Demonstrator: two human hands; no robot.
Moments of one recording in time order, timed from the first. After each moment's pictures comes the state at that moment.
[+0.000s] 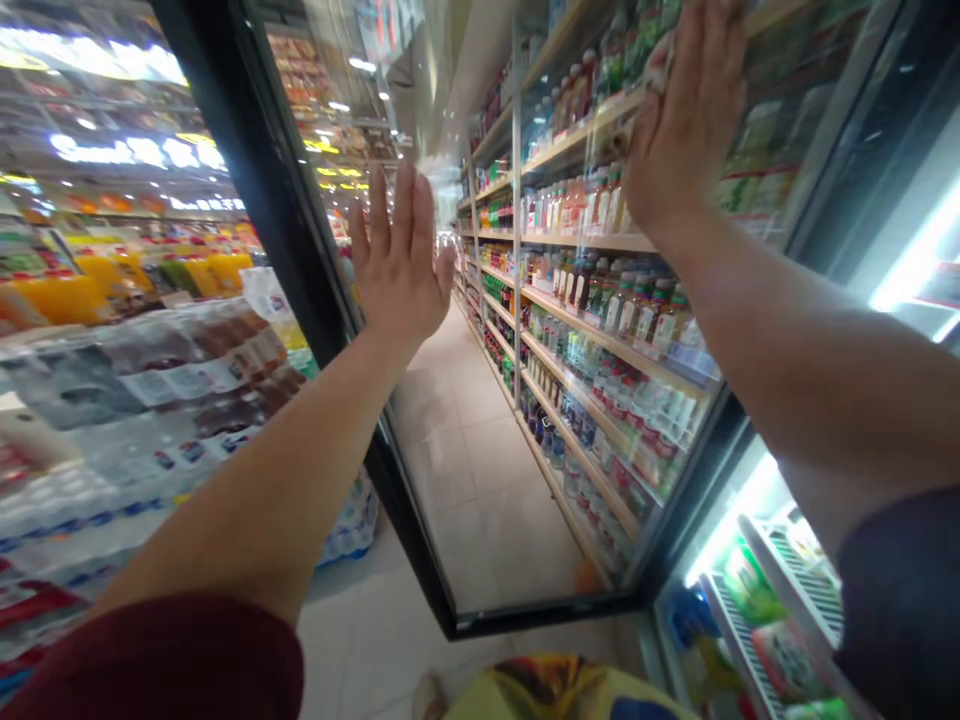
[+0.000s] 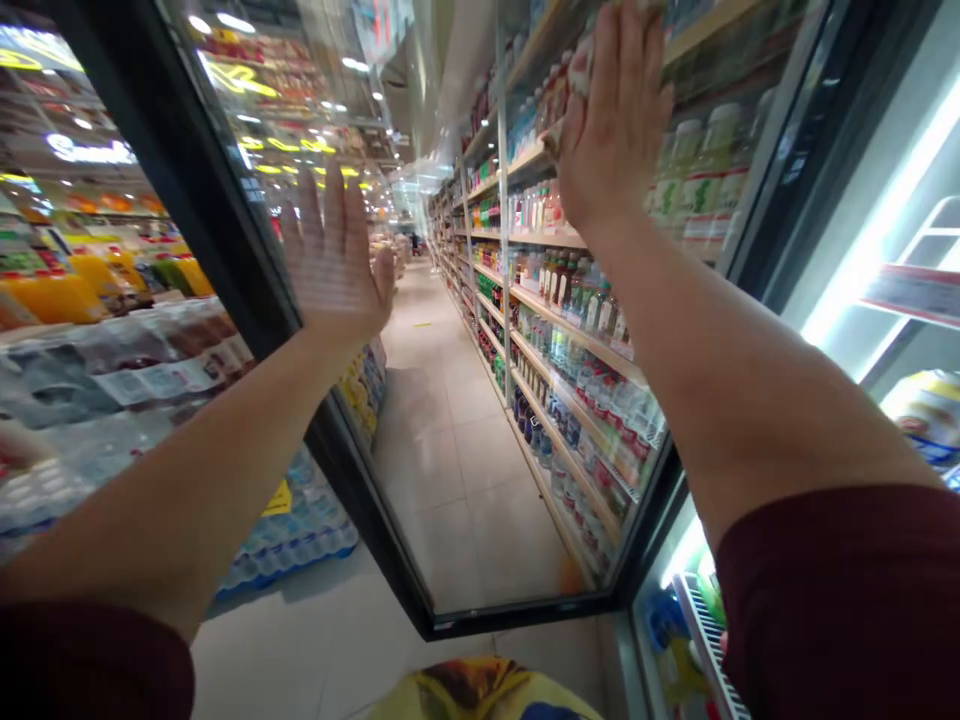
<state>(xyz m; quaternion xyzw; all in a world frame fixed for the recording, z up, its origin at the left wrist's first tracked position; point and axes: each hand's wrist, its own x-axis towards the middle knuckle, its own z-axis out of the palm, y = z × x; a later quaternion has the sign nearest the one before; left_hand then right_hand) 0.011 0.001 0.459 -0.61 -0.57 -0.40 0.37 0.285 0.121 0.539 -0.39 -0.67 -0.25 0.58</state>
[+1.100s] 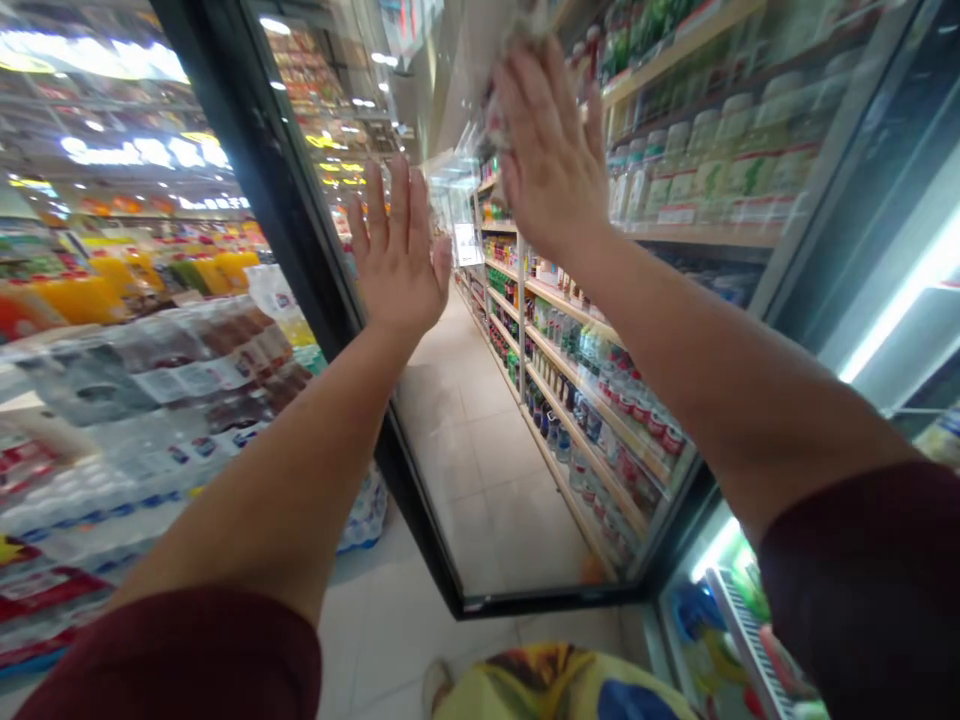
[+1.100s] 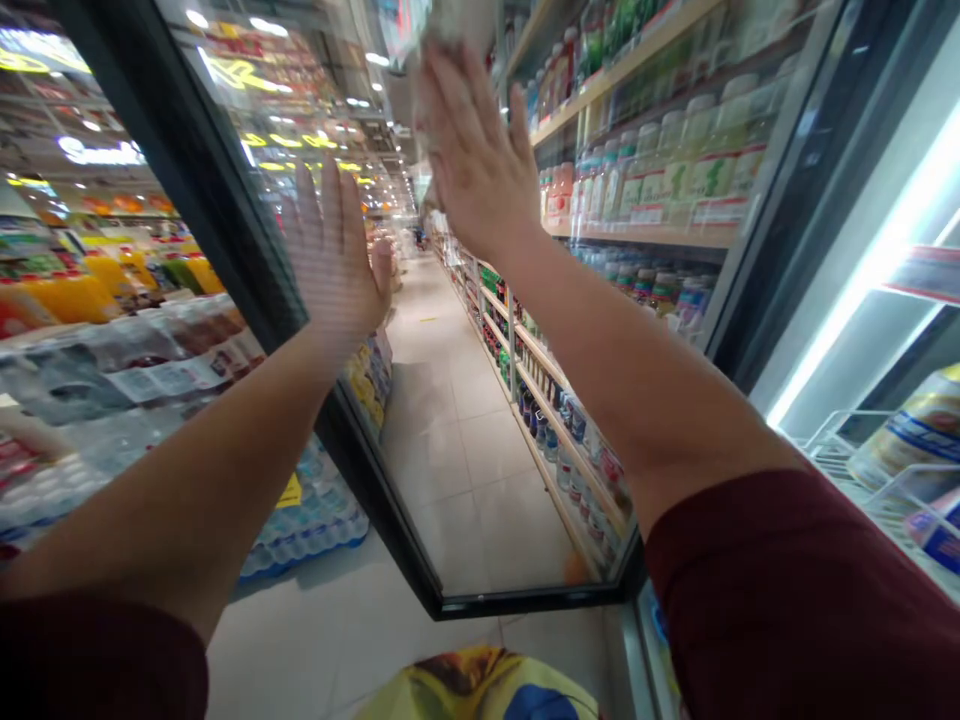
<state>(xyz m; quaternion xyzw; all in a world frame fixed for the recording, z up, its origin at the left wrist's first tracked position) 0.008 0.012 0.459 -0.58 -0.62 -0.35 0.39 0.197 0.101 0.510 -0.21 -0.74 -0.34 0.54</state>
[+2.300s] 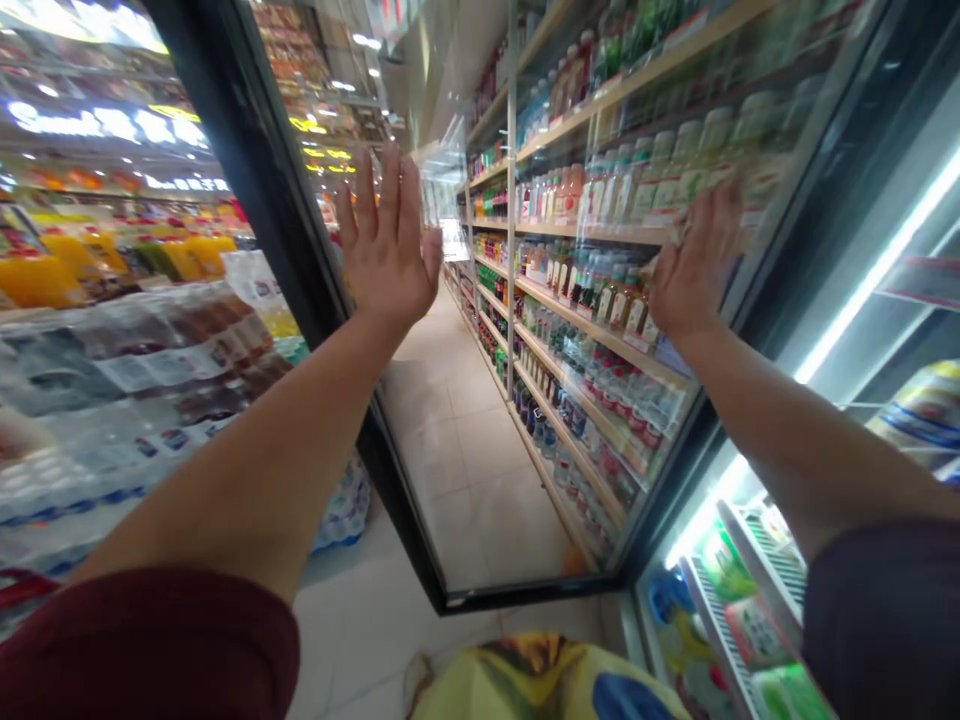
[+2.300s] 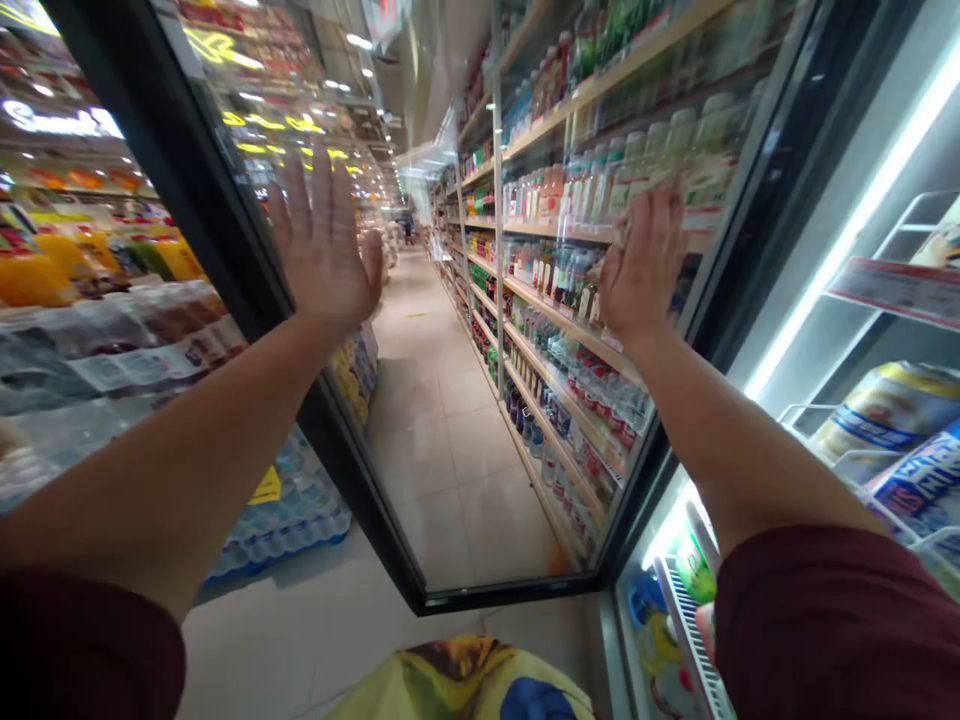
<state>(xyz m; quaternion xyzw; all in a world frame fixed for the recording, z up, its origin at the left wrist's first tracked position) 0.000 0.023 0.458 -0.59 -0.61 -0.36 0.40 0.371 0.198 0.413 -0.31 -0.65 -0.24 0.64</state>
